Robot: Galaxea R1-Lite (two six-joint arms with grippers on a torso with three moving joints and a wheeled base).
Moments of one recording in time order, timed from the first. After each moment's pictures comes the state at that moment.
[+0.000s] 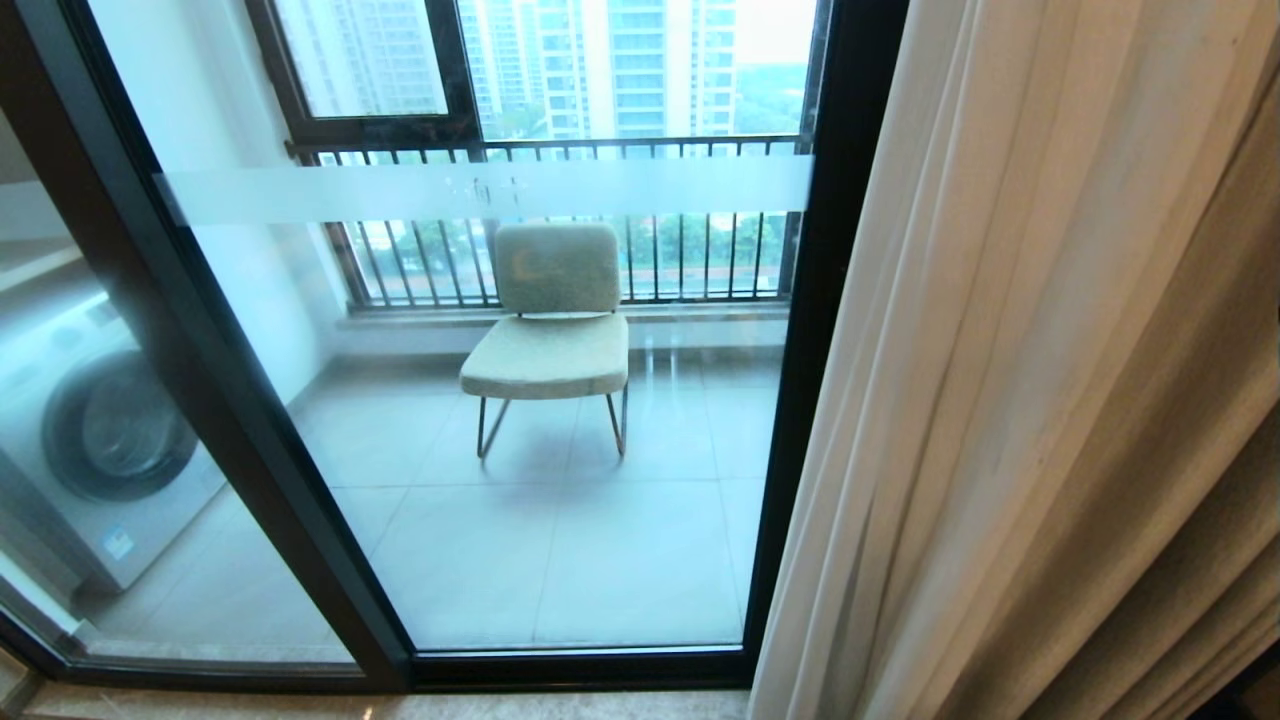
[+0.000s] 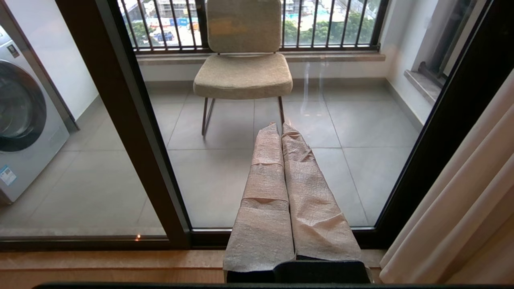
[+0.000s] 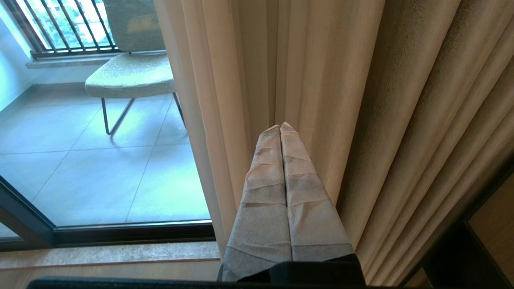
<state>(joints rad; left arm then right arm) 0.00 0.00 0.00 -0.01 0.00 -0.01 0.00 0.00 0.00 0.00 -0.03 0.03</state>
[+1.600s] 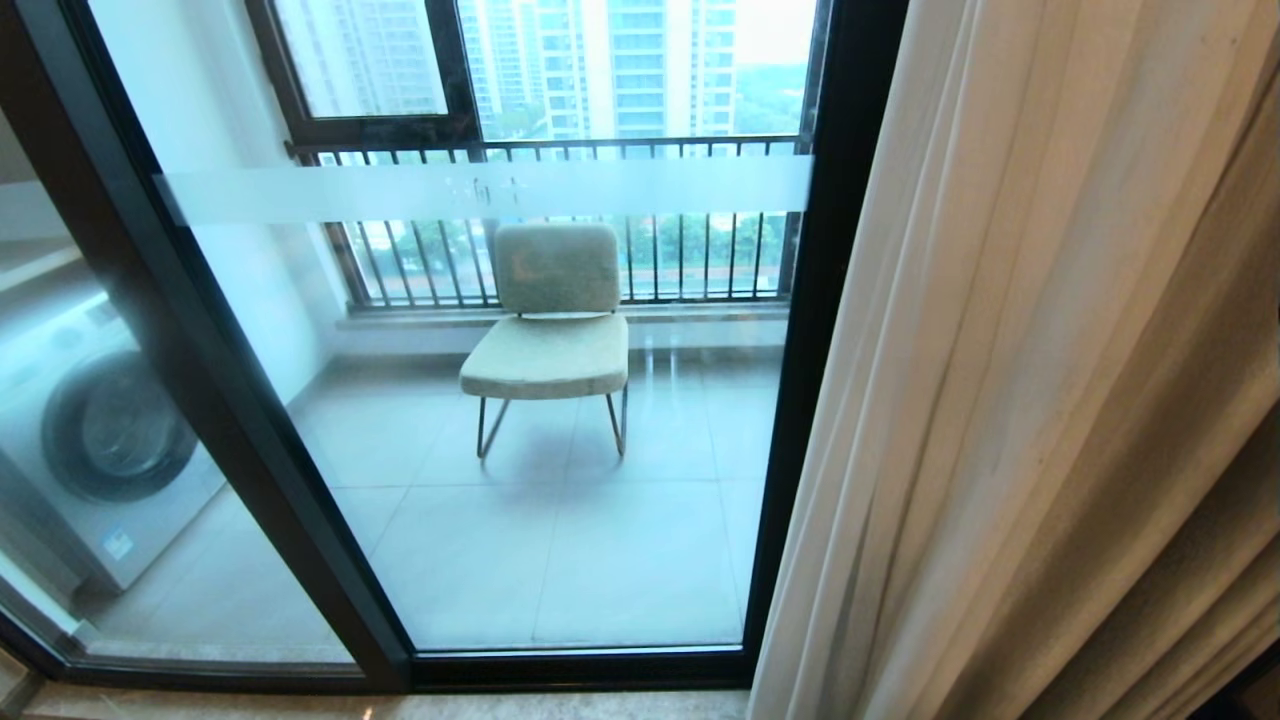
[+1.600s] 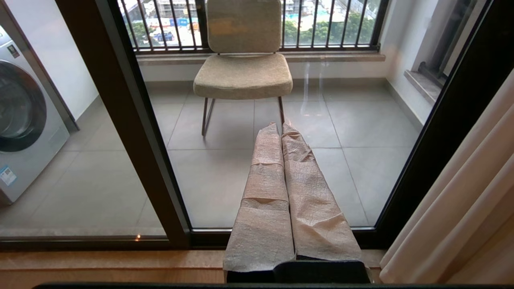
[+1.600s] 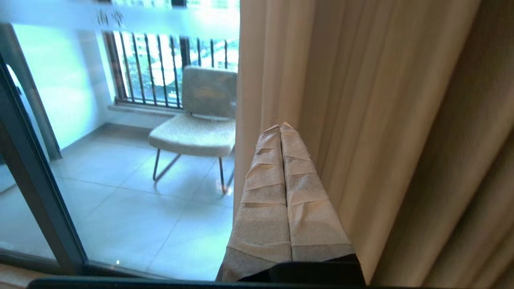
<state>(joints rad) 0.00 0.00 0.00 -0.01 0.00 -0.01 0.01 0.29 -0.43 -0.09 0.19 -0.01</state>
